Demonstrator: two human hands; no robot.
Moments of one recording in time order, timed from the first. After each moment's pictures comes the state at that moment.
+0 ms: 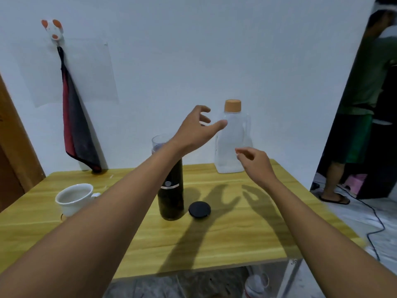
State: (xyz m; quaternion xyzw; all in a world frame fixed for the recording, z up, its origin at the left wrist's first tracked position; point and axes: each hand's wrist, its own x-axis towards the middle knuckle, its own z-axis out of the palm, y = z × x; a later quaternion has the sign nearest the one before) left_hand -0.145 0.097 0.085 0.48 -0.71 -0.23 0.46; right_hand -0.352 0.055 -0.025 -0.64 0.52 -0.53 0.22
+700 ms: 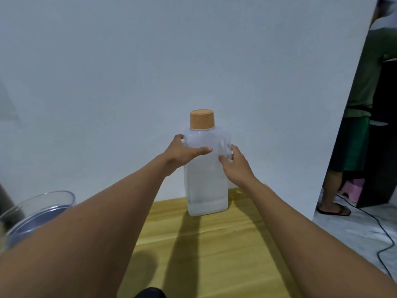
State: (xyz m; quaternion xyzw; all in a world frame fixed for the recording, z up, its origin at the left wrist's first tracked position) left_hand -0.222 -0.151 0.035 0.54 -0.65 -0.38 0.39; right_hand -0.405 -0.153 -0.028 -0.60 0.57 -0.49 0.26
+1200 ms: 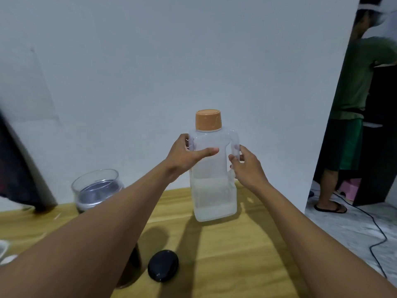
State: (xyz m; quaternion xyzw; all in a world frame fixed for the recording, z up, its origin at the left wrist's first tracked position) left_hand -0.216 -0.053 0.043 0.49 -0.66 -0.33 0.46; right_hand -0.412 -0.053 -0.007 -0.61 0.55 -0.52 0.21
